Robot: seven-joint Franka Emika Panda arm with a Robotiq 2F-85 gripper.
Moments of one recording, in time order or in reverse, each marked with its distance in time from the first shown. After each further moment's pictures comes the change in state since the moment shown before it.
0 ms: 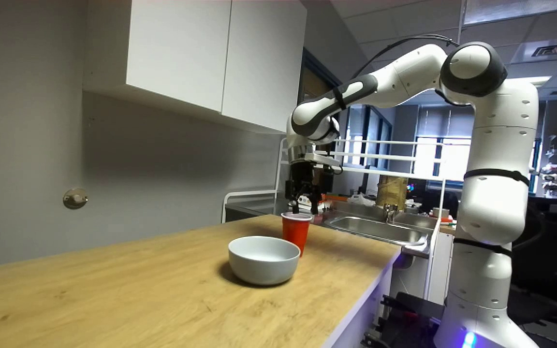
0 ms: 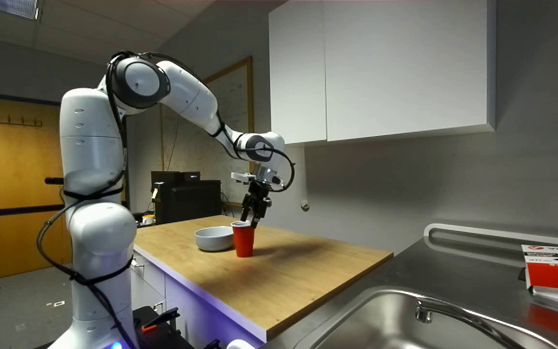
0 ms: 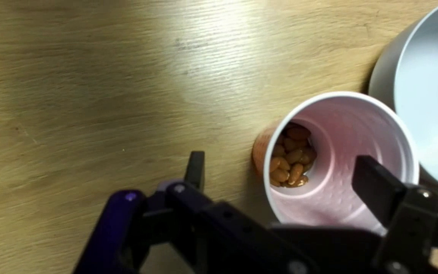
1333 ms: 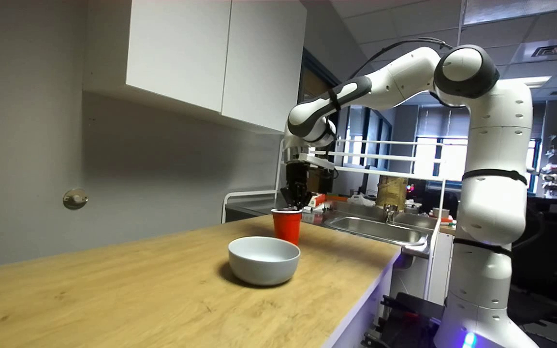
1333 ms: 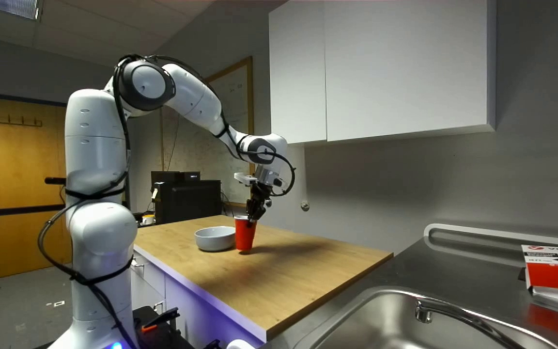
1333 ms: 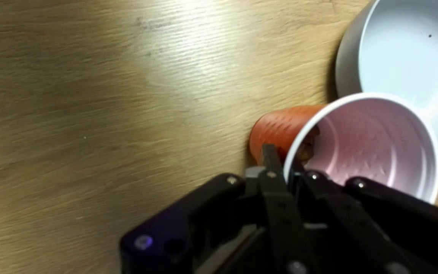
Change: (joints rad) arm 0.014 0.035 -0.009 0.028 0.074 0.042 0.004
